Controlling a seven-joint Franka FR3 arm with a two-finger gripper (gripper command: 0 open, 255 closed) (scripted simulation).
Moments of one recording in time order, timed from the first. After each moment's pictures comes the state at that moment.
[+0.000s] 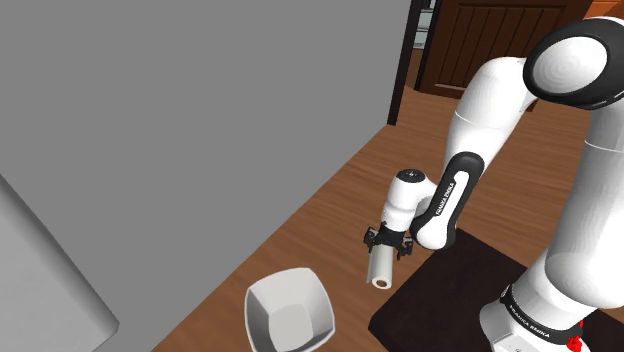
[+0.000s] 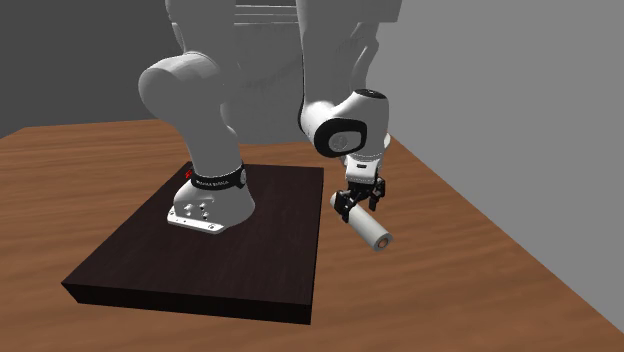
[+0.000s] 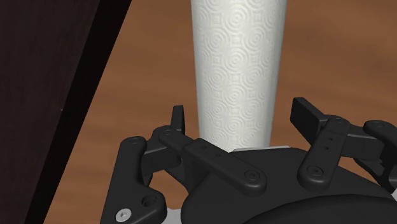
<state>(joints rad) -0.08 0.29 0.09 -2.80 -0.36 3.11 1.36</state>
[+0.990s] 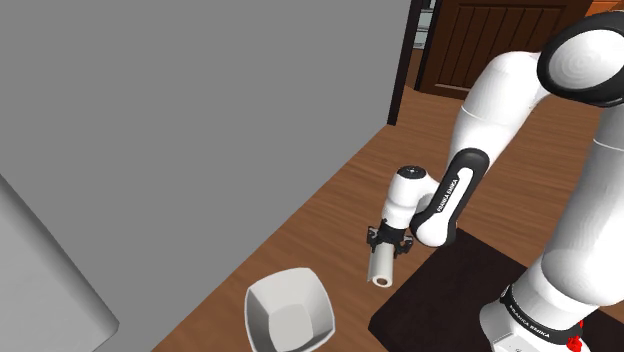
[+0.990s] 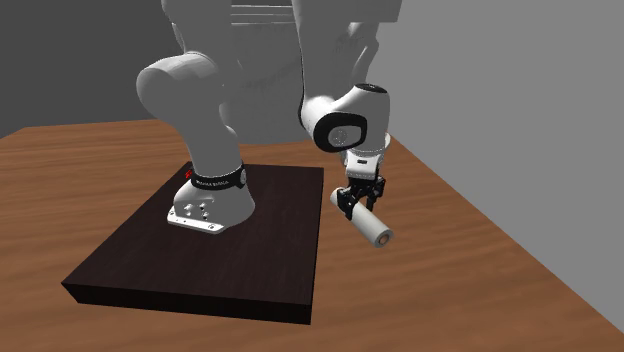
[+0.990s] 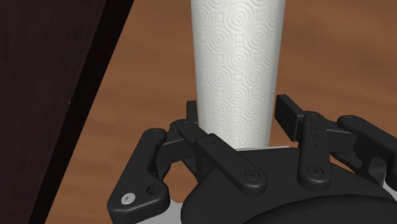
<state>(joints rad) -0.14 0.24 0.16 -2.81 -0.34 3.08 1.34</state>
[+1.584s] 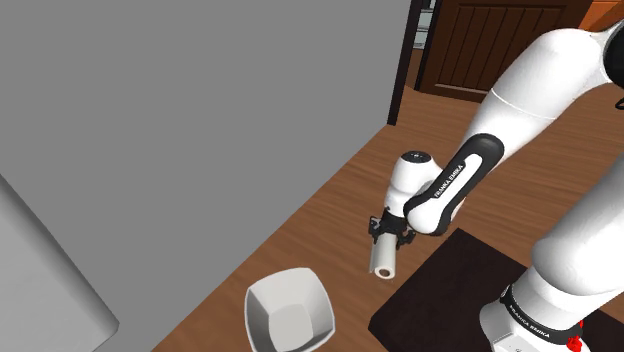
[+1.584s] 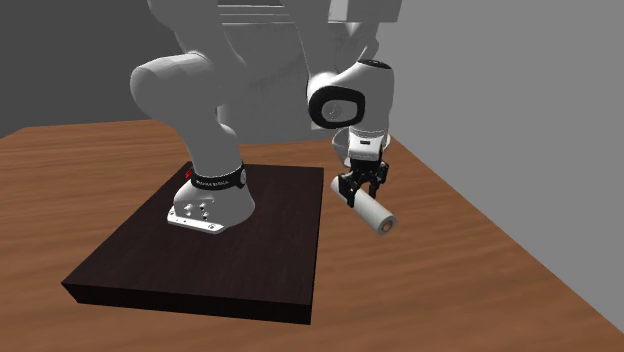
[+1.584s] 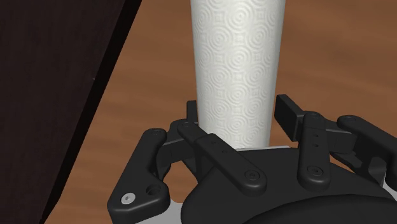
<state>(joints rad) -0.34 0.05 0.43 -2.85 -0.04 2.93 1.12</state>
